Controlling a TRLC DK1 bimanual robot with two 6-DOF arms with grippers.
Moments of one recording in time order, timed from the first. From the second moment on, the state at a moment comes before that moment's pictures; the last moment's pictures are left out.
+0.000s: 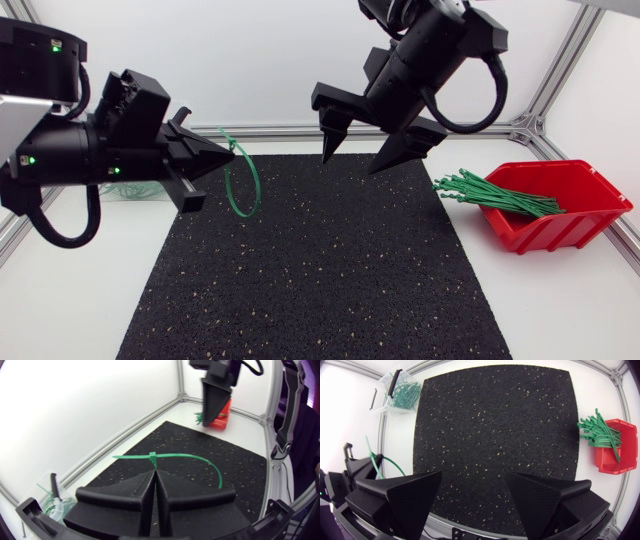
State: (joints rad) left arm -0.31 1.17 0.93 -0.33 0.39 0.42; right arm 0.57 1.78 1.77 -1.22 -0.19 0.56
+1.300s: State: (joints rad) left arm 0.21 1.89 1.54 -0.07 -0.19 0.48; right arm 0.55 1.46 1.42 -0.98 0.26 0.46
